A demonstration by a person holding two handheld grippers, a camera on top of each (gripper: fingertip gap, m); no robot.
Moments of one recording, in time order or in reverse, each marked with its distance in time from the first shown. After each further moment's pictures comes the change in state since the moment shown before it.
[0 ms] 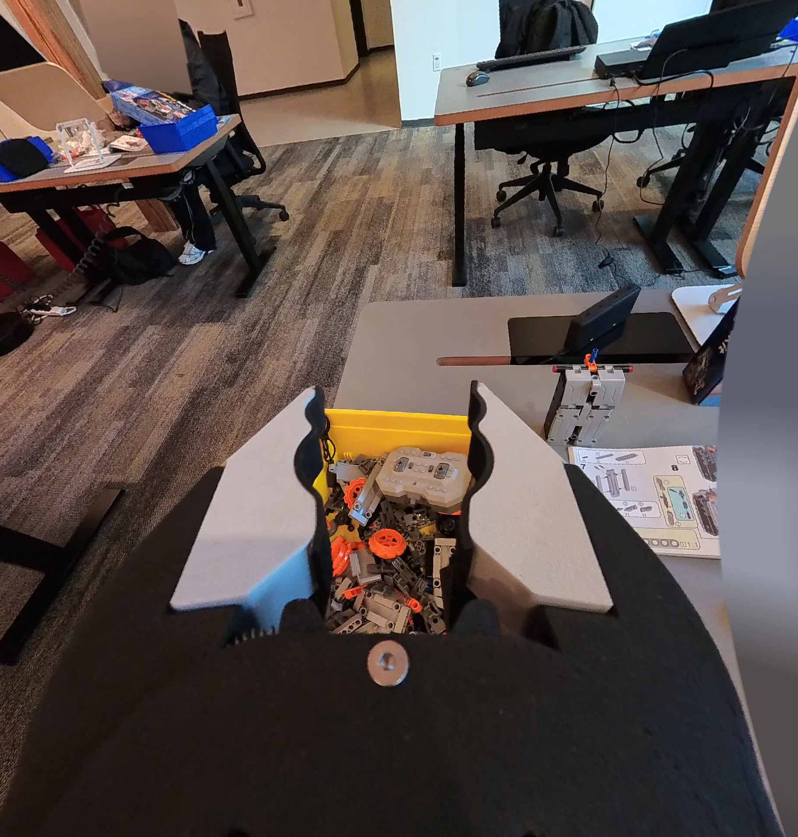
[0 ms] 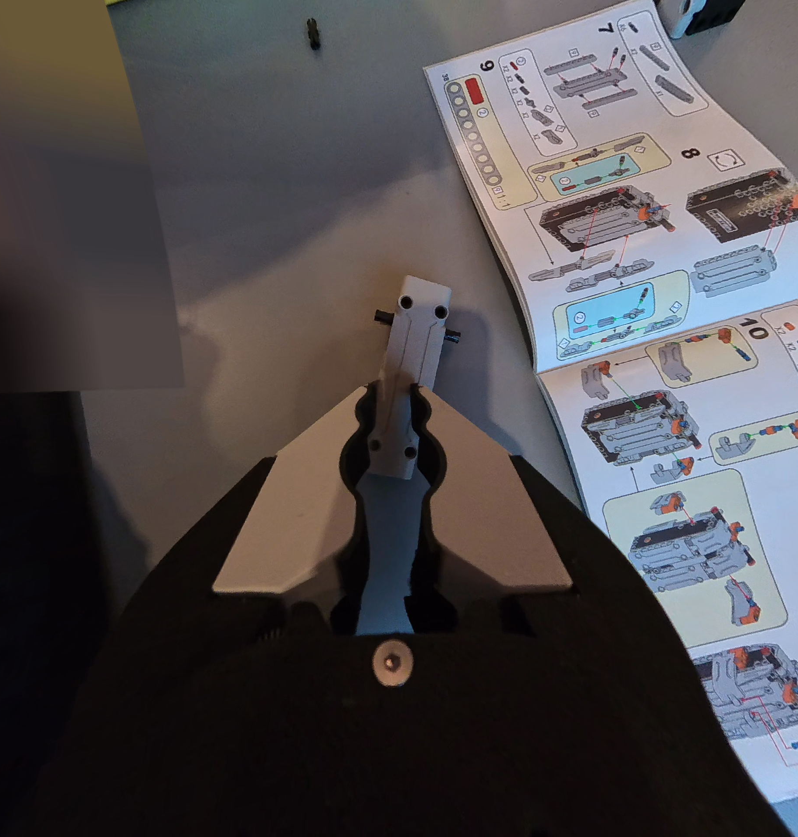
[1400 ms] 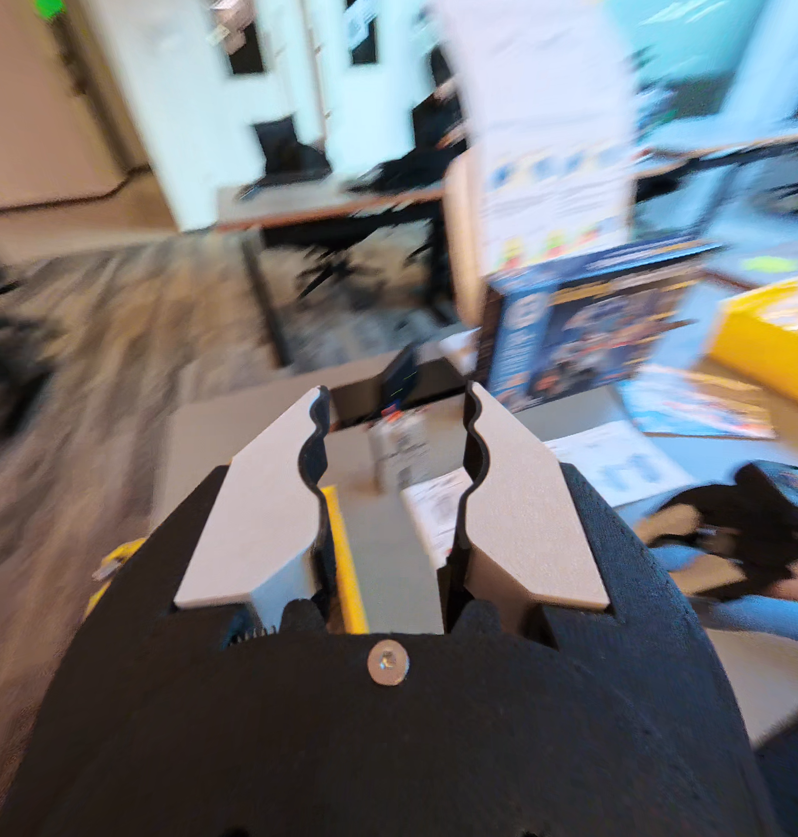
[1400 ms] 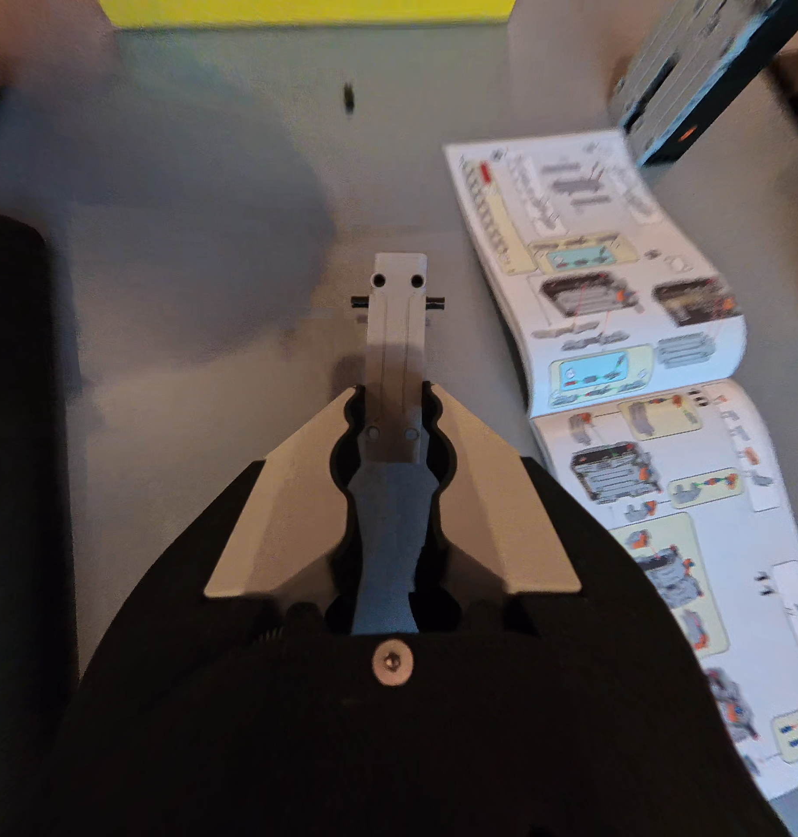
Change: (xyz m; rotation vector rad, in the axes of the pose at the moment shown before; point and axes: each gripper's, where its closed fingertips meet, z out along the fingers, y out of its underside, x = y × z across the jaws) left arm 0.111 -0.036 -0.029 0.195 0.493 0.044; right arm -0.009 -0.017 -0.002 0.105 0.084 -0.155
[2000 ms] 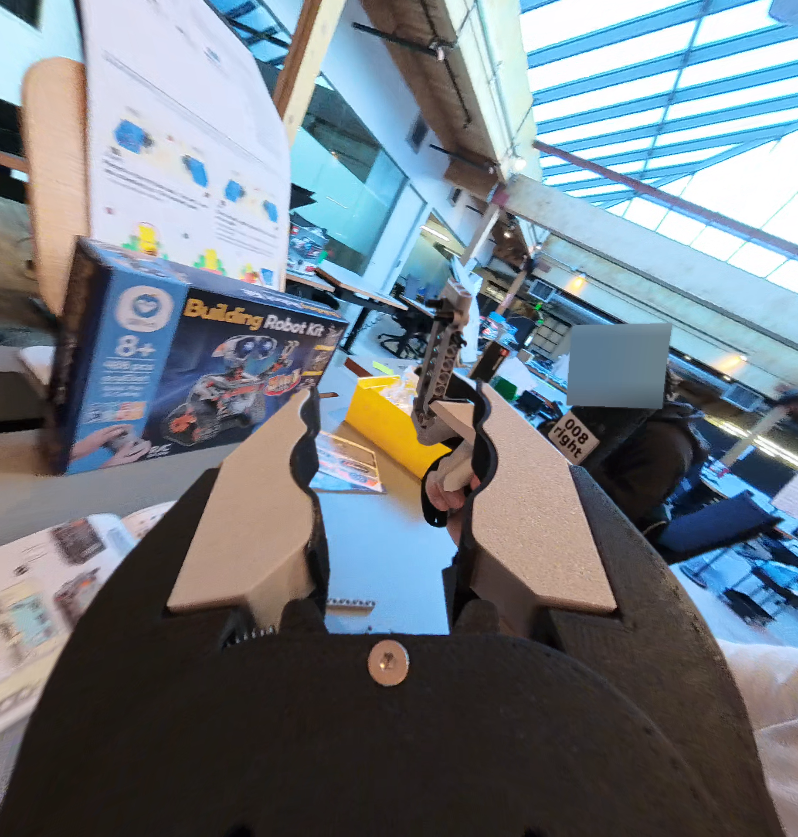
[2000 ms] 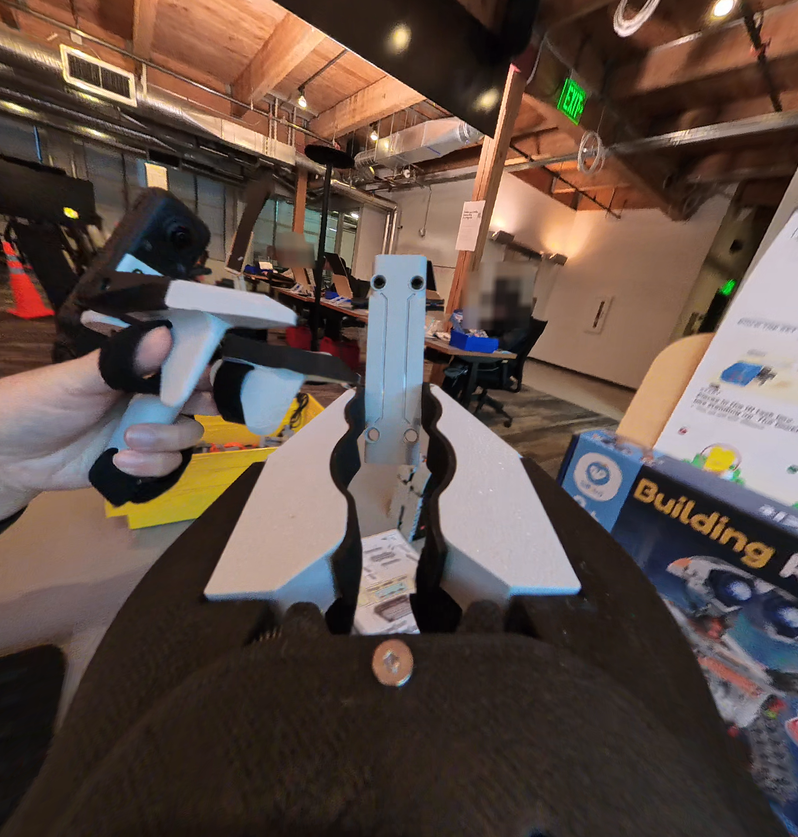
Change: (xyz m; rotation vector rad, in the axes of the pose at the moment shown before) left arm 0.198 0.007 0.028 0.181 0.659 -0.531; right arm 0.040 -0.162 -0.206 0.905 0.369 0.011
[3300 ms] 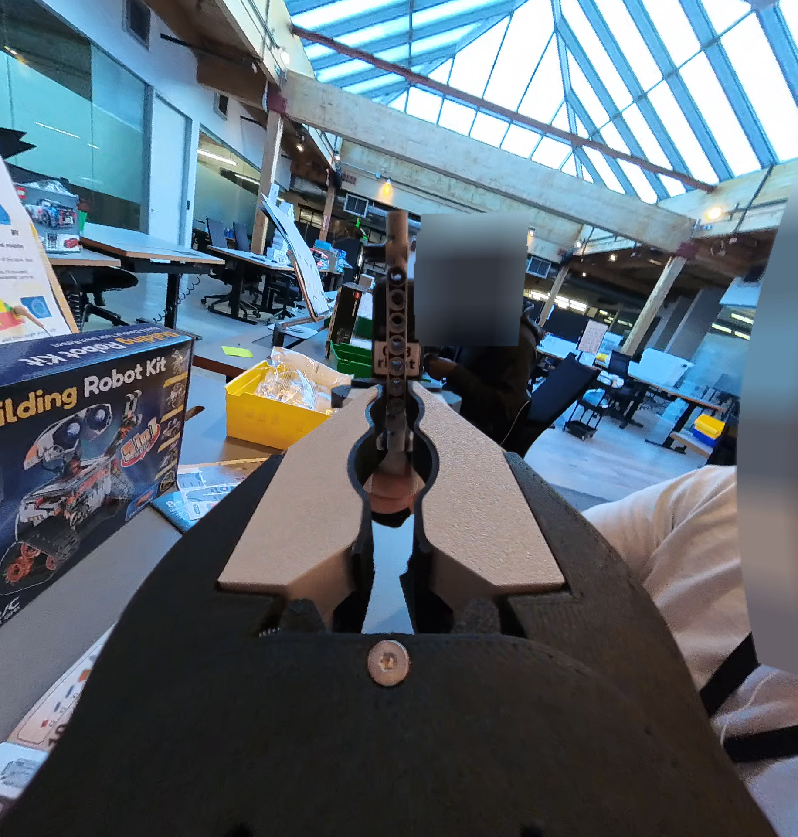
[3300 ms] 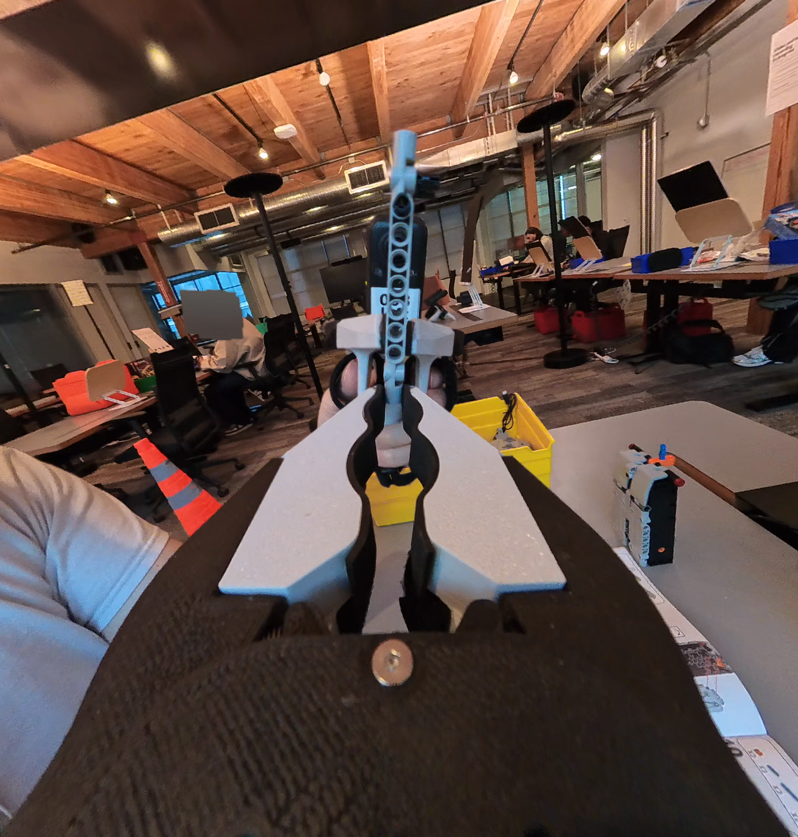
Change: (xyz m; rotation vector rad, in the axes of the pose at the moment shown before) left arm 0.029 -0.009 0.045 -0.171 0.497 0.115; right arm -0.006 -0.014 0.013 -0.028 -0.528 0.533
